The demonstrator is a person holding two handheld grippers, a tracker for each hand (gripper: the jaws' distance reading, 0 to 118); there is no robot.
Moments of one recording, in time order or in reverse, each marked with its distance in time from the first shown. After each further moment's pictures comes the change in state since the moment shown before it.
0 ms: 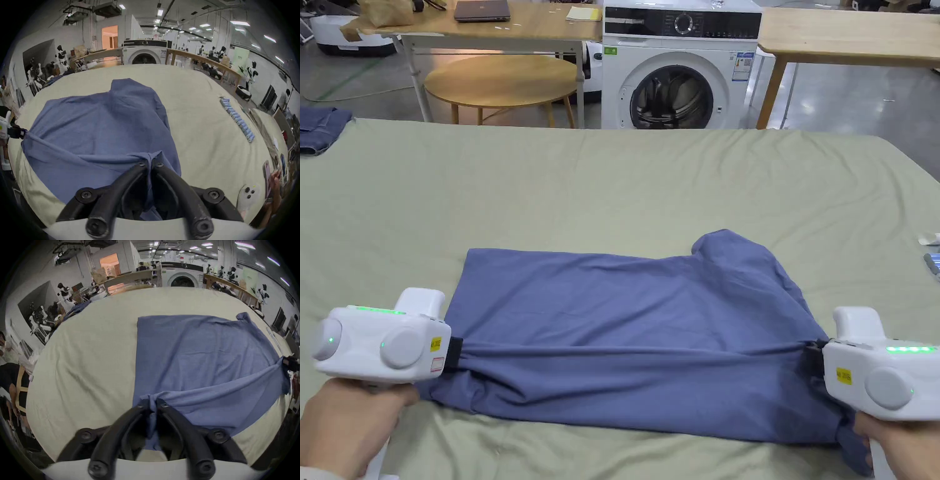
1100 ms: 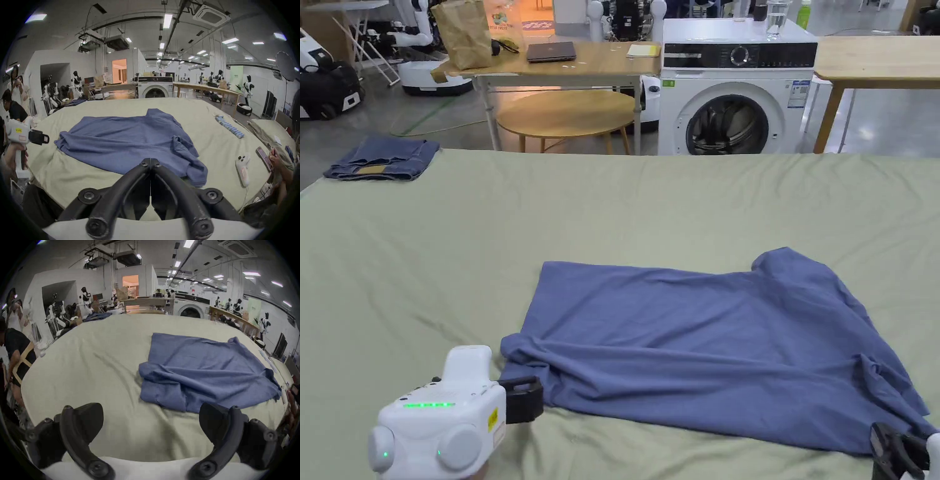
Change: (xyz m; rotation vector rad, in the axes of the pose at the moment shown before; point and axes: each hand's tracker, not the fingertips) left arm -0.017 -0.086 0.032 0.216 0.013 0.169; right arm -0.068 -0.117 0.154 0.348 0.069 -0.015
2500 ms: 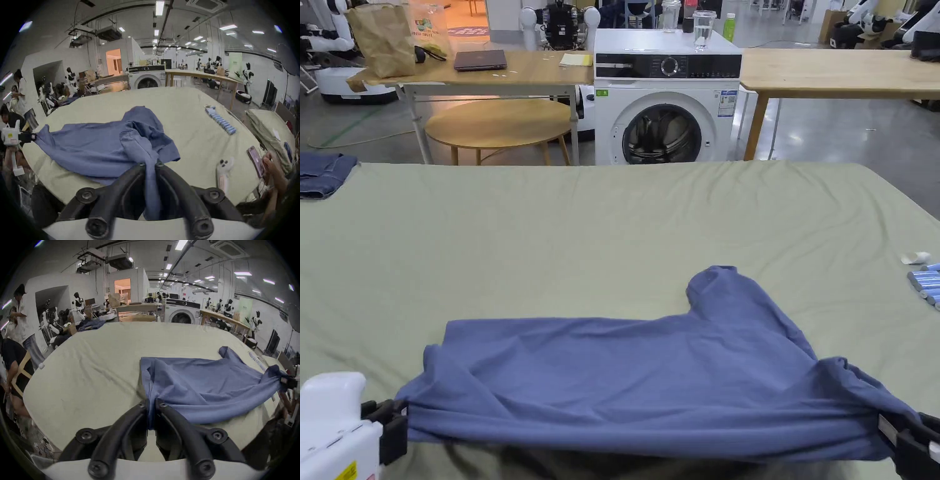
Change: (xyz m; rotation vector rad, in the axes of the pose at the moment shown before) left arm 0.006 0.009 0.108 0.059 -0.079 -0.039; right arm 0.096 0.045 0.014 -0.151 0.010 -0.052
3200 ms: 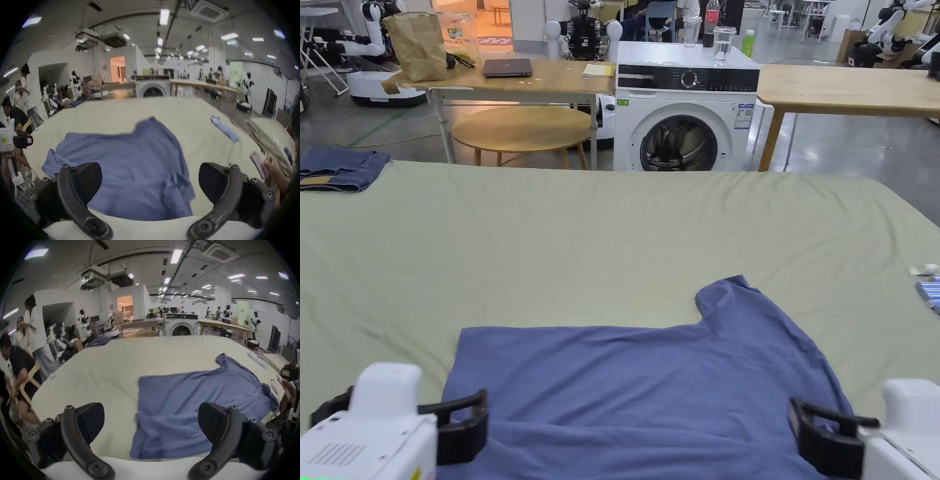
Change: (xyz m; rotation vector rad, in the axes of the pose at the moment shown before) left arm 0.045 -0.011 0.029 0.187 0.026 -0.100; right arm -0.093 0.002 0.007 0.171 0.028 0.072
